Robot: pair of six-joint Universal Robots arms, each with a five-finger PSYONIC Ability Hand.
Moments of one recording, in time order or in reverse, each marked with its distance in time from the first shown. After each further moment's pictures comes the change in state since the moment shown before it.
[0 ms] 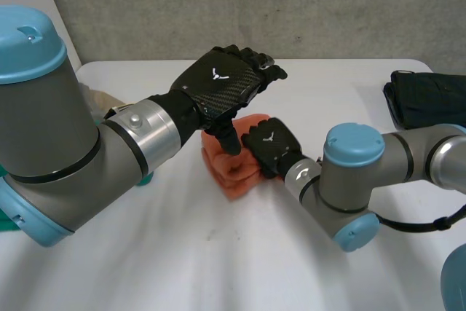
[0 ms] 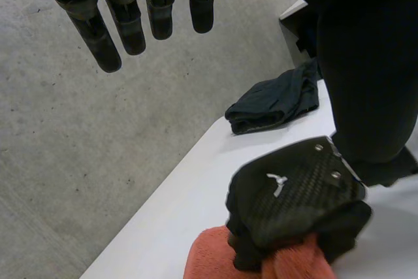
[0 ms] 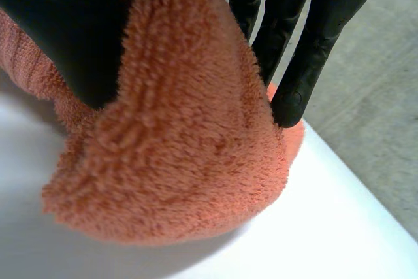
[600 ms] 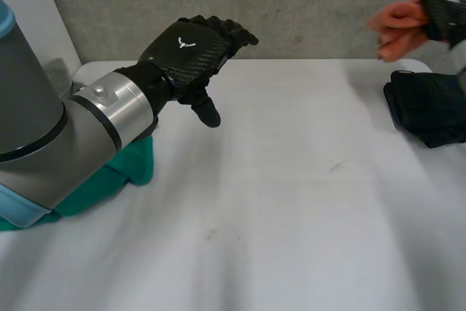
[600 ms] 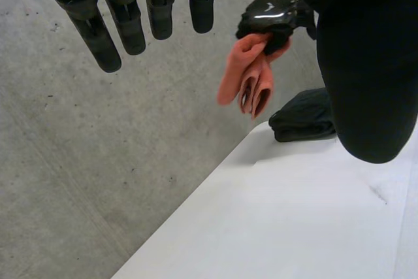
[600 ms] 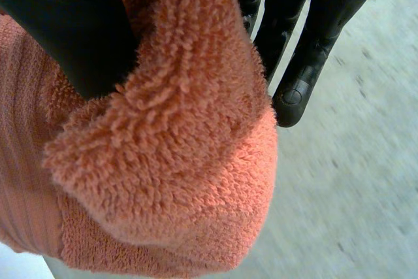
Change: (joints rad) left arm 0.077 0.054 0.013 0.008 -0.026 -0.081; right arm -0.604 0.248 -0.853 -0.029 -0.193 0.074; left_hand 0.000 0.000 0.000 0.000 0.000; right_hand 0.022 0.000 0.015 0.006 0.025
